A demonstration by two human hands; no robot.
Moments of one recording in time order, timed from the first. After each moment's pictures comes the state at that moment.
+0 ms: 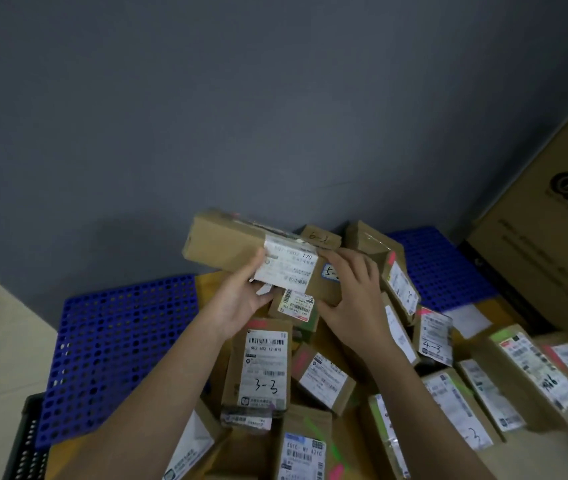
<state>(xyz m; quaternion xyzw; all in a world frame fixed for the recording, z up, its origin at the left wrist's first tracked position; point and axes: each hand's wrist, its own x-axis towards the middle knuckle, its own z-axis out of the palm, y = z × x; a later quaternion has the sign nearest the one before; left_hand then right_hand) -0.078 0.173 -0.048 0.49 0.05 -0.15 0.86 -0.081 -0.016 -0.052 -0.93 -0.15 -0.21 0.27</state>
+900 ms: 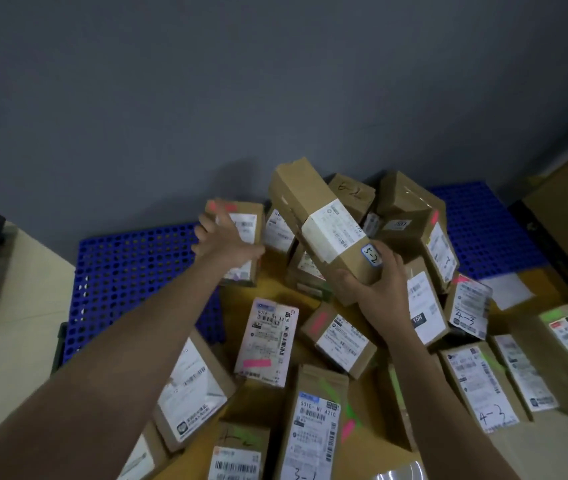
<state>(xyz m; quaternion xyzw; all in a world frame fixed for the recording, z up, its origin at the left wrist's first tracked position) -0.012 0.223 -0.137 0.92 0.25 -0.14 0.25 -0.066 -0.028 -0.127 -0.89 0.05 -0.04 0.44</state>
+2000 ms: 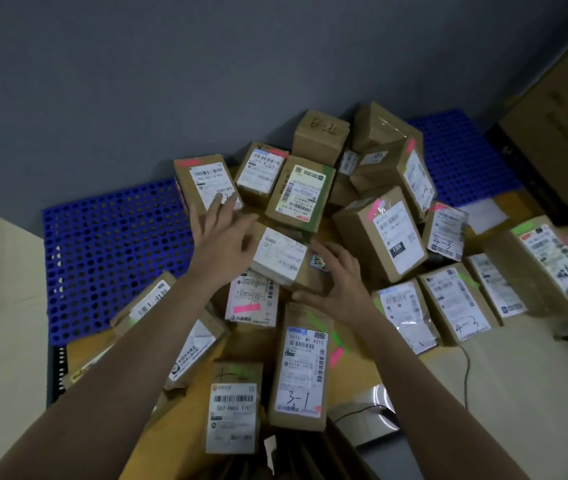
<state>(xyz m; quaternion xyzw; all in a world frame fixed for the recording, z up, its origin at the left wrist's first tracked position) -0.102 0.190 -0.166 0.98 -0.03 -0.02 0.19 -0.151 -0.043 -0.186 -0.91 -0.07 0.13 0.40</state>
